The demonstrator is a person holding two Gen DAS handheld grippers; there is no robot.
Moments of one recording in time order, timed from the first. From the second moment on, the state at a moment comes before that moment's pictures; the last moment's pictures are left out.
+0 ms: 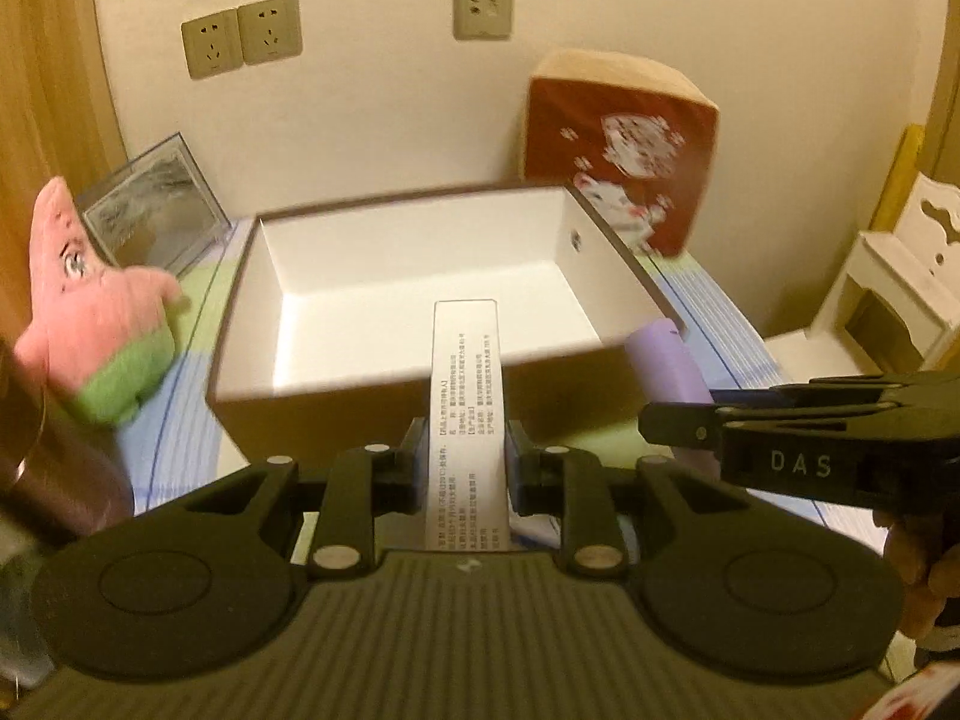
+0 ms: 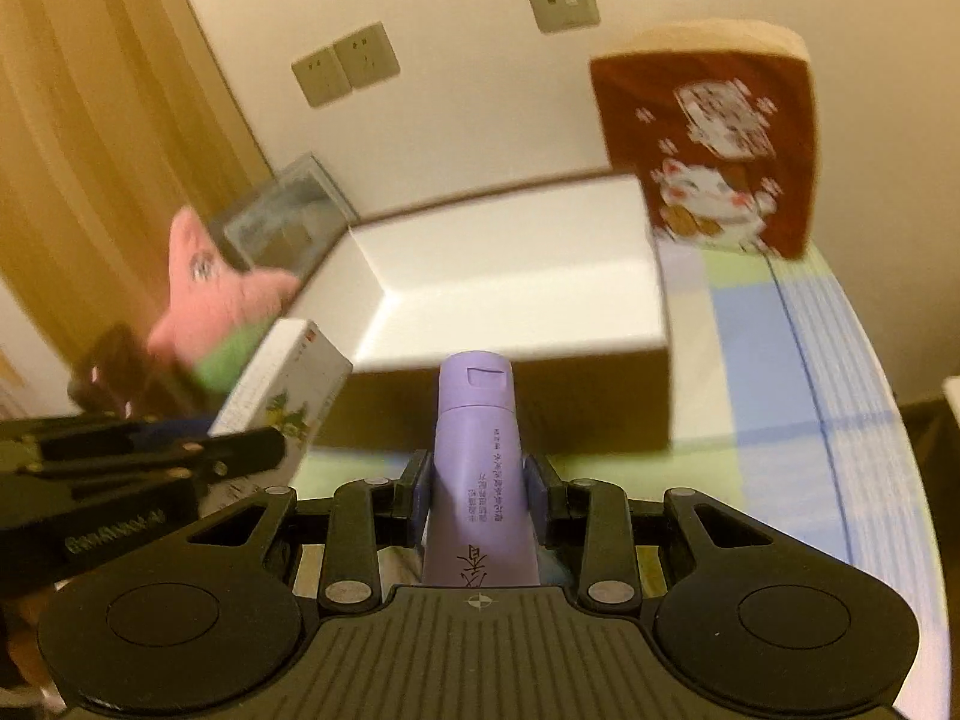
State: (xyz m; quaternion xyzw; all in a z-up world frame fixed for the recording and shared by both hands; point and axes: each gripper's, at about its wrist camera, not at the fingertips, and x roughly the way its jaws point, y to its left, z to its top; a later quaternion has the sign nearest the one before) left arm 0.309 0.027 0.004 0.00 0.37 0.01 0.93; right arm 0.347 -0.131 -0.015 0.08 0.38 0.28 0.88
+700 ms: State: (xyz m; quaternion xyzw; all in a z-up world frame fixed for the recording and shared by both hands) left arm 0.472 0.095 -0.035 -0.04 0.39 0.02 0.92; right arm 0.503 -0.053 -0.051 0.09 0.40 0.22 0.88
